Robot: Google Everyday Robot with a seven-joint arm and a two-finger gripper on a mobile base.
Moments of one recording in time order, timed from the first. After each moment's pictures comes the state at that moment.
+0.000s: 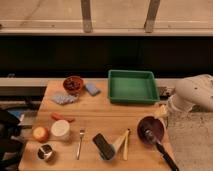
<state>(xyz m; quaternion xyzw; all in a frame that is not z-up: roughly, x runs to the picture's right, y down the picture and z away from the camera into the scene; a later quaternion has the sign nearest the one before) 0.334 0.136 0.711 -0.19 0.19 0.68 0.68</state>
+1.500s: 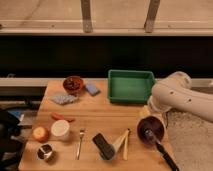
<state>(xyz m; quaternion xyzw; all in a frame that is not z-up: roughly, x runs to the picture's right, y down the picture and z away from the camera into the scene) 0.237 0.116 0.695 -0.17 0.16 0.57 0.79</state>
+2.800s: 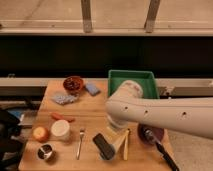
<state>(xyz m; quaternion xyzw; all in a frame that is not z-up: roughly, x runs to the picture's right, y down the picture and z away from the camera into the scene) 0.052 0.177 0.650 -0.27 0.08 0.31 0.91</state>
